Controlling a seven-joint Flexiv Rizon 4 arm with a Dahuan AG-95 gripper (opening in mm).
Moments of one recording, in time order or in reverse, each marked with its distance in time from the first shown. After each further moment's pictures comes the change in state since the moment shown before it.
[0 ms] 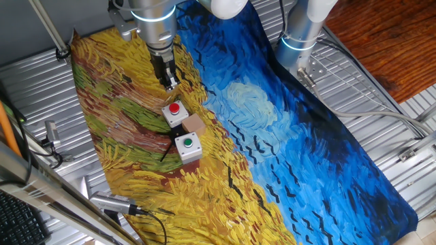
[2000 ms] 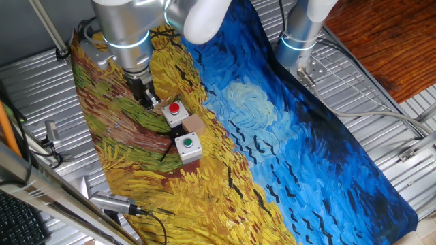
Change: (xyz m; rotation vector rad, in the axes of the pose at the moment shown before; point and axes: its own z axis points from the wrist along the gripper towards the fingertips) arm -0.082 0.019 0.022 -0.010 -0.027 -0.221
